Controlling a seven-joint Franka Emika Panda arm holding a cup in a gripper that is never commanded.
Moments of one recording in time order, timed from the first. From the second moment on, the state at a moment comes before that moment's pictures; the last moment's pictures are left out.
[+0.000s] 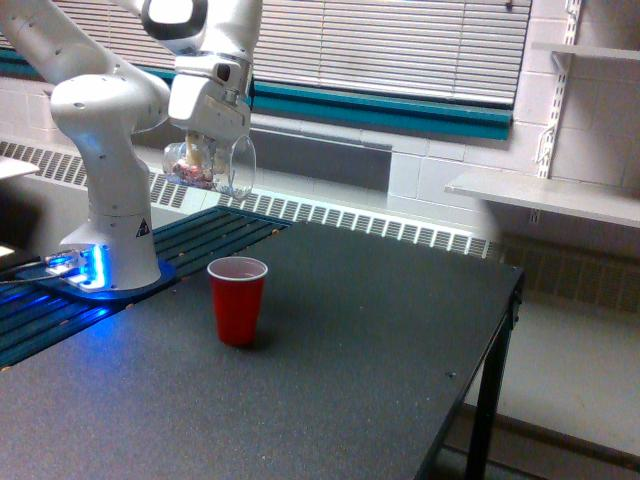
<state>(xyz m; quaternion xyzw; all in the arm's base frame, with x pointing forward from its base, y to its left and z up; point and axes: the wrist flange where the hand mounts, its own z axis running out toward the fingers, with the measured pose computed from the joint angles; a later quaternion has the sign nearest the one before) 0.262 -0.057 0.385 0.93 -0.32 0.08 0.16</state>
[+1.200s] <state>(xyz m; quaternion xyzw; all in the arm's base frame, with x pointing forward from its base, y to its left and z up) 0.251 -0.057 0.366 0.94 -0.27 0.02 0.20</state>
